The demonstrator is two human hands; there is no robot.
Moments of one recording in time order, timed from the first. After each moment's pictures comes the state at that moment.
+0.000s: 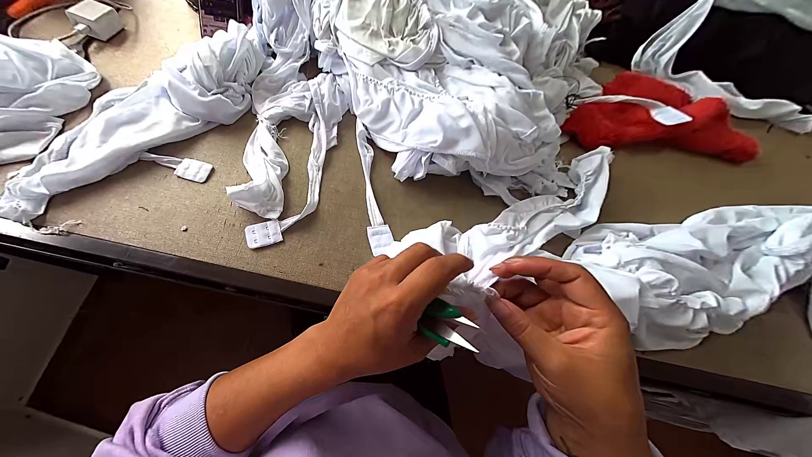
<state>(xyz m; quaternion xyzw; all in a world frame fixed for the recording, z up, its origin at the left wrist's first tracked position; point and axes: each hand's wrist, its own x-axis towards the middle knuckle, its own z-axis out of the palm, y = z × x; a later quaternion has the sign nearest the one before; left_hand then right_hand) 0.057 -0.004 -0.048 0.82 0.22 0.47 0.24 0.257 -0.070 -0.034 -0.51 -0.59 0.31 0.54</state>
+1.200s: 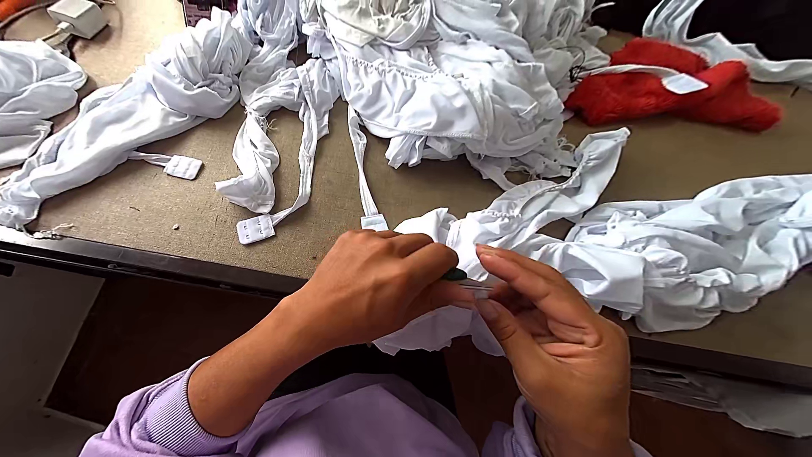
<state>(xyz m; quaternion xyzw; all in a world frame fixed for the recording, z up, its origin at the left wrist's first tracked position) 0.045 0.019 -0.029 0.91 0.18 0.35 0.15 0.244 -0.081 -0.036 -0.52 -0.64 0.22 0.52</state>
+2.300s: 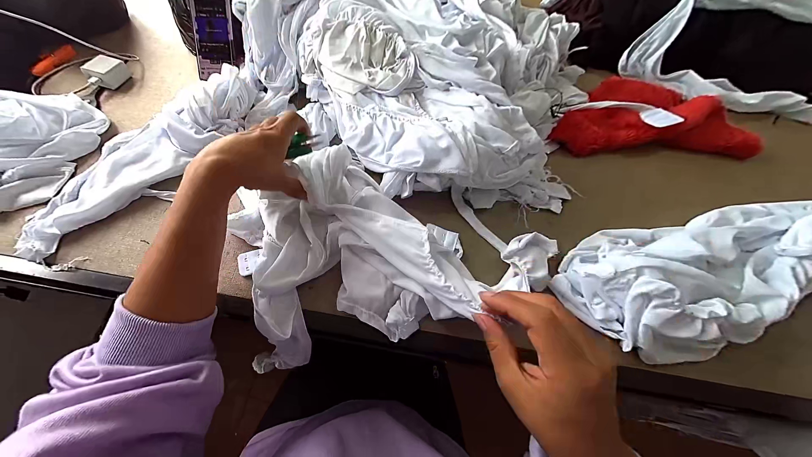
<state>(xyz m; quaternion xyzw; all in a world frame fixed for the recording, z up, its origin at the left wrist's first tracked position) -0.029 0.188 0.023 0.85 0.49 0.09 0.18 0.264 -0.071 -0.045 -0.57 -0.74 -0.06 0.36</state>
